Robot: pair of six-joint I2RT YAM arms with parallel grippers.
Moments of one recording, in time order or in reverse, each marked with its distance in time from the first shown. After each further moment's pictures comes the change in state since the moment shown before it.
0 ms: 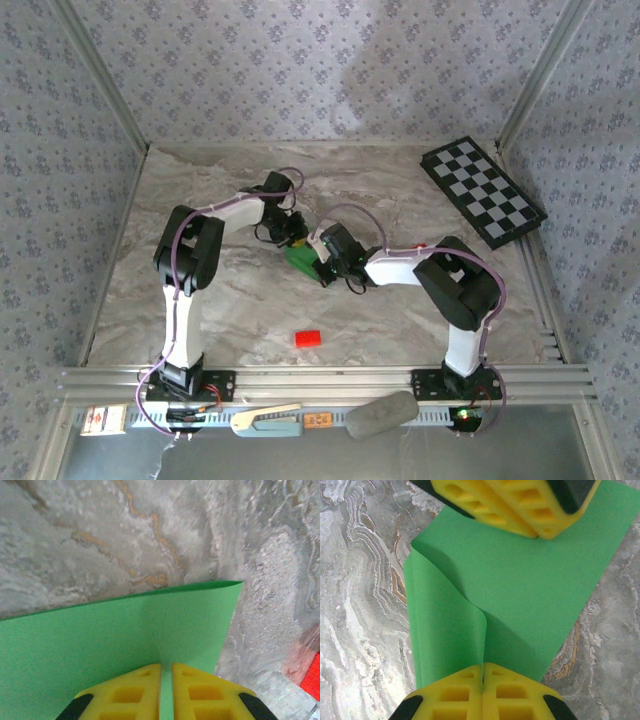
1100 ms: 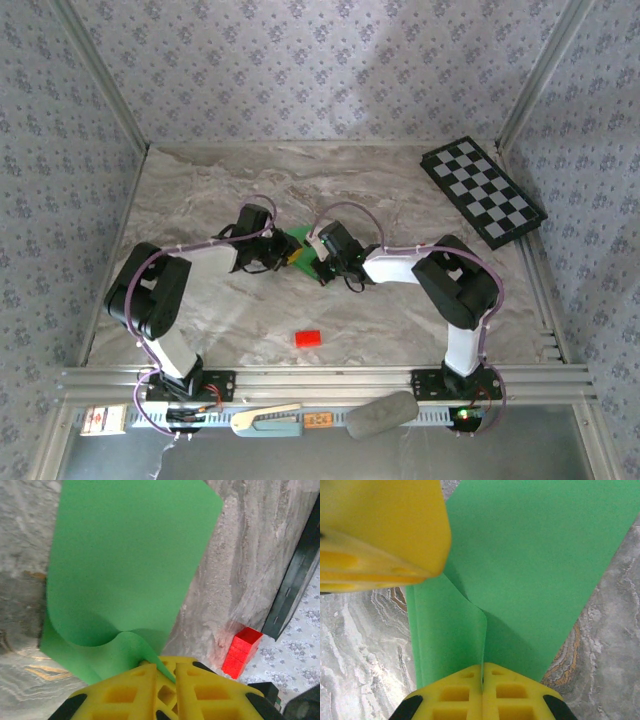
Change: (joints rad) left arm -0.028 -0.418 -0.640 0.625 0.014 -0.464; right arm 0.000 0.013 0.033 -0.037 -0.001 0.009
